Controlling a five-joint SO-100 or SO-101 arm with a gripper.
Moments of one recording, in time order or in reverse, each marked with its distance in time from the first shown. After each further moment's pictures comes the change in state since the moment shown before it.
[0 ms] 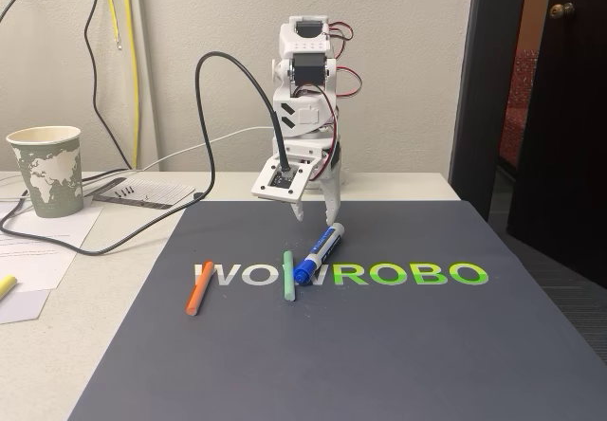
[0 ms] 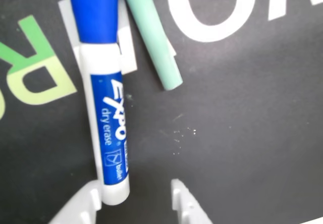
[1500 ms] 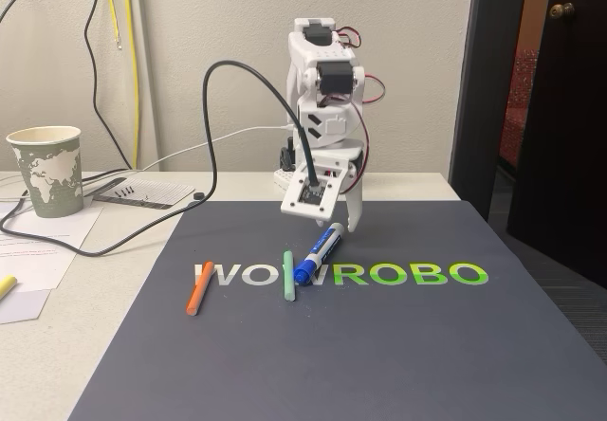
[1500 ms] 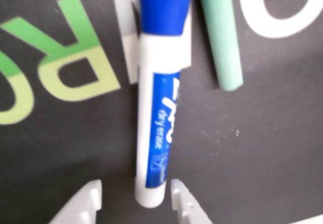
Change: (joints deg) arm -7.3 -11.0 -11.7 5.4 4.1
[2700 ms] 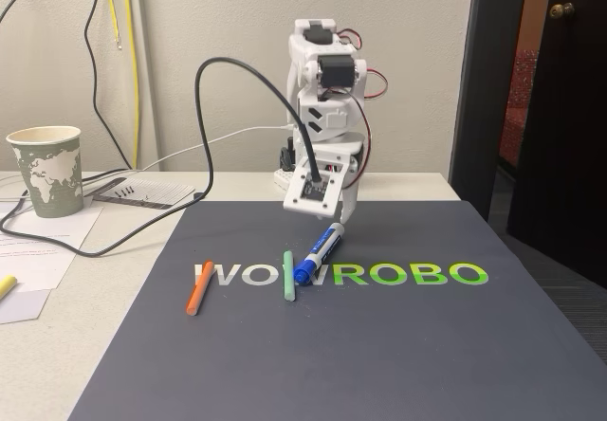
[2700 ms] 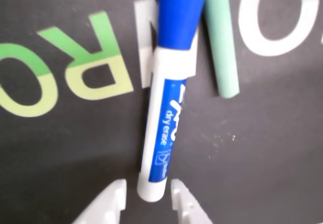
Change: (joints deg) arm -0.1 3.9 1.5 -1.7 -3.6
